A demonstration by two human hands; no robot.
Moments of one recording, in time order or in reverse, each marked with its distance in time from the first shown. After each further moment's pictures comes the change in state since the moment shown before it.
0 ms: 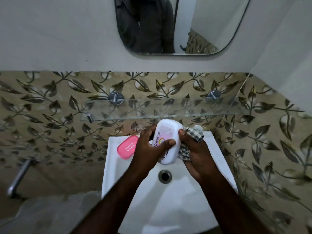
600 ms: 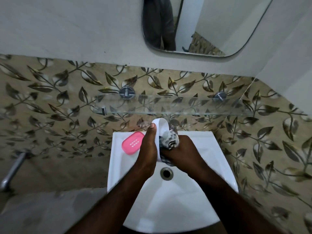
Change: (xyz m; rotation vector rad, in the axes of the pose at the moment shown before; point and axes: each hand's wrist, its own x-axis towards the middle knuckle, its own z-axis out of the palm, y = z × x) left_hand 0.002 -0.016 -0.030 -0.562 -0.025 -0.443; right_hand -0.013 0.031 0.053 -1.182 -0.008 -0.068
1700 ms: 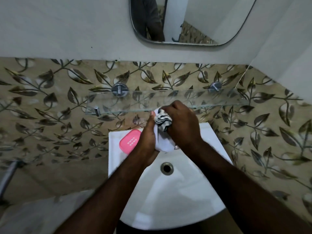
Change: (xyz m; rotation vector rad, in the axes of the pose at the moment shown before) left_hand 0.009 0.029 0.015 -0.196 -0.122 -0.141; right_hand 0.042 -0.030 -0.006 -0.734 0.428 -0.442
